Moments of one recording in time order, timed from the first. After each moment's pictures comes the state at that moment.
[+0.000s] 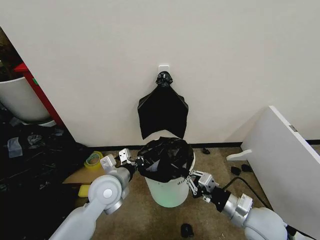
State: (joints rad) left arm 1.10 -1.05 -0.13 -2.05 -1.38 0.34 -0.71; right arm -1.45 0.67 0.17 2.14 0.39 0.26 -0.22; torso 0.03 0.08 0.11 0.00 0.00
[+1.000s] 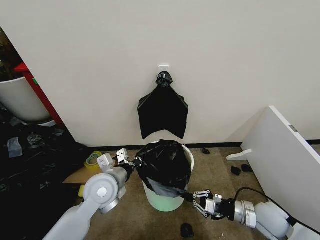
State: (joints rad) left arm 1.10 -1.01 -0.14 -2.11 -1.47 0.34 -0.75; right arm -1.37 0.69 0.21 1.85 0.02 0.57 -0.58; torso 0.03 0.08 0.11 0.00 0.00
